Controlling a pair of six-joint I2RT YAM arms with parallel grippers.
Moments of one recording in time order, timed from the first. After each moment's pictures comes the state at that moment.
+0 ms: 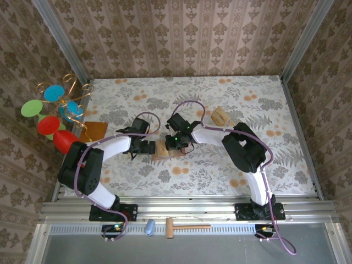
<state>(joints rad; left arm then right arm) -0.46 1.58 0.80 -0.48 -0.13 -0.36 0.75 2.08 1.39 -0.36 -0.27 0.56</state>
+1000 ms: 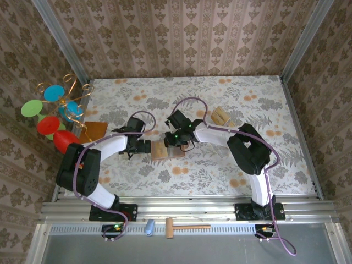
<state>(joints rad) -0.39 1.55 0.80 -0.51 -0.14 -0.36 0.74 2.02 1.38 -0.36 -0.28 0.58</state>
